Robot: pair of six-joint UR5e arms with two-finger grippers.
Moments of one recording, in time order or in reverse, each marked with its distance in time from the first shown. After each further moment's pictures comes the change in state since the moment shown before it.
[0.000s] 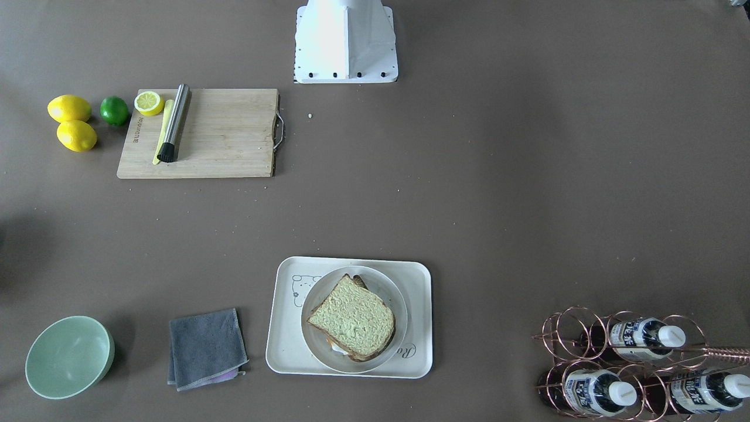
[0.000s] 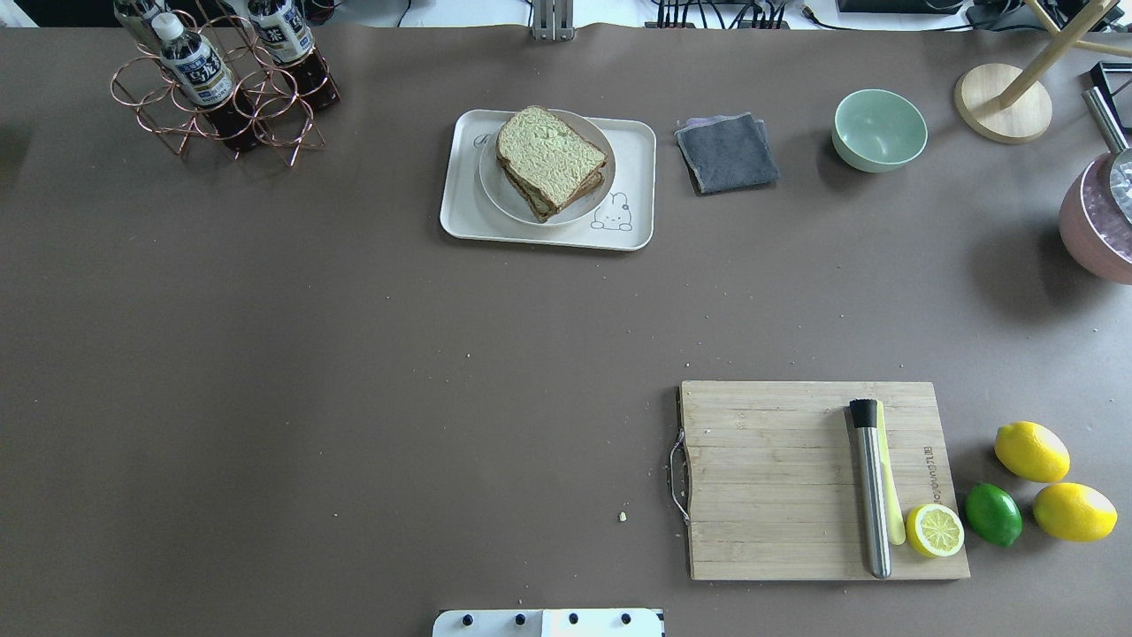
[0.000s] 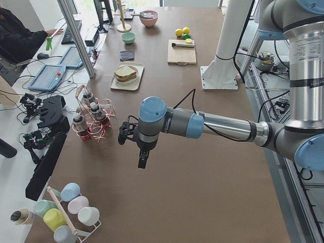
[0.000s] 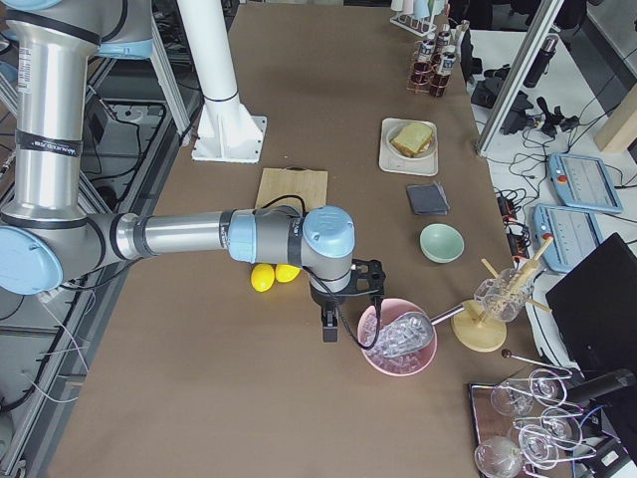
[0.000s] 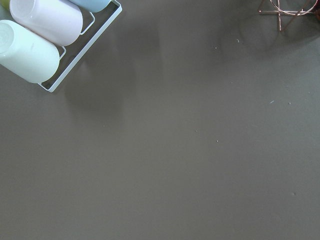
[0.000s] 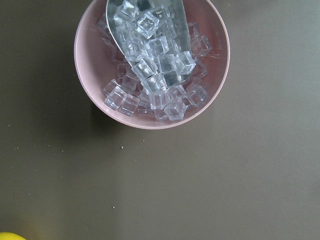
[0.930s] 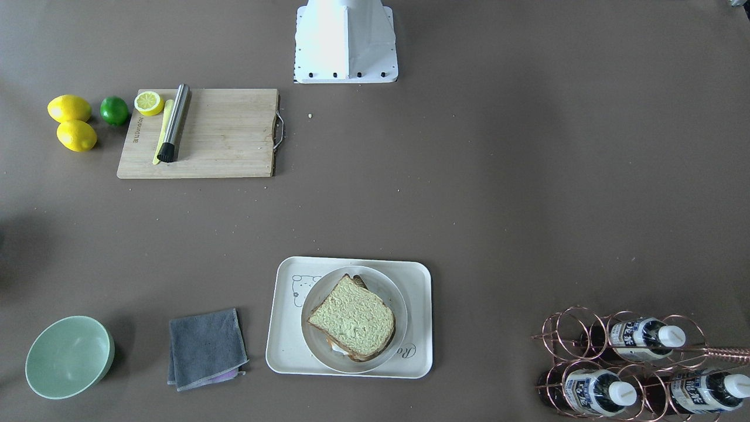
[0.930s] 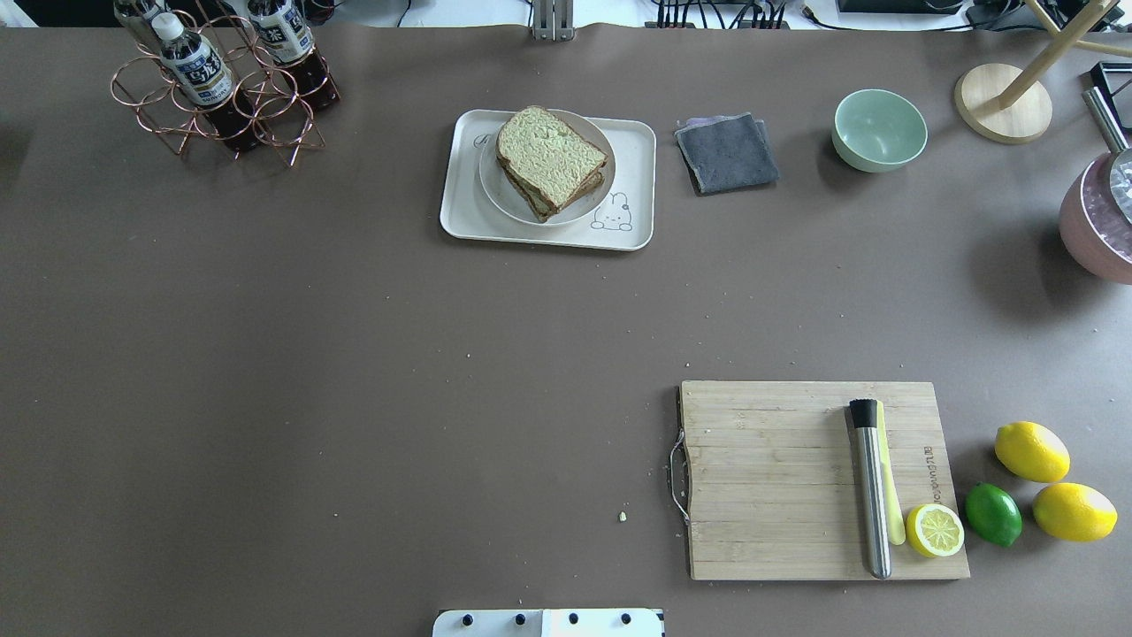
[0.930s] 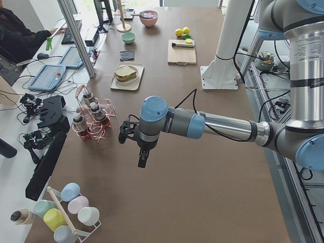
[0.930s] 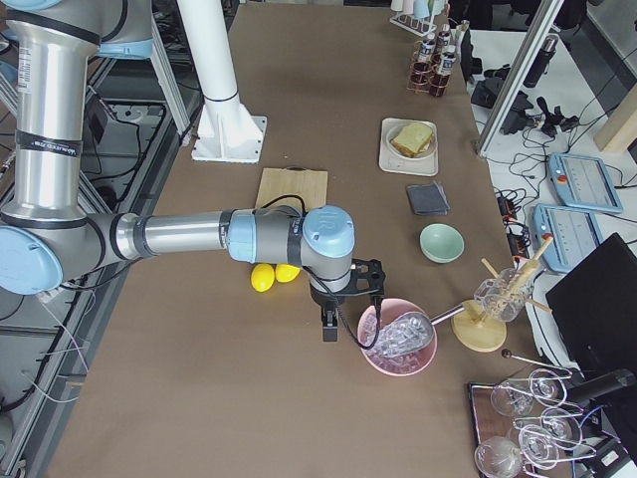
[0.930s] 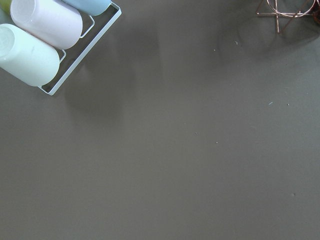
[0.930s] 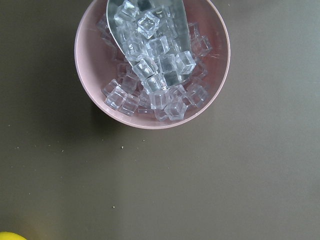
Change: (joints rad) left arm -0.002 0.007 -0.005 -0.021 -0.001 -0.003; right arm 0.000 -0.001 0.002 0.000 0.000 -0.001
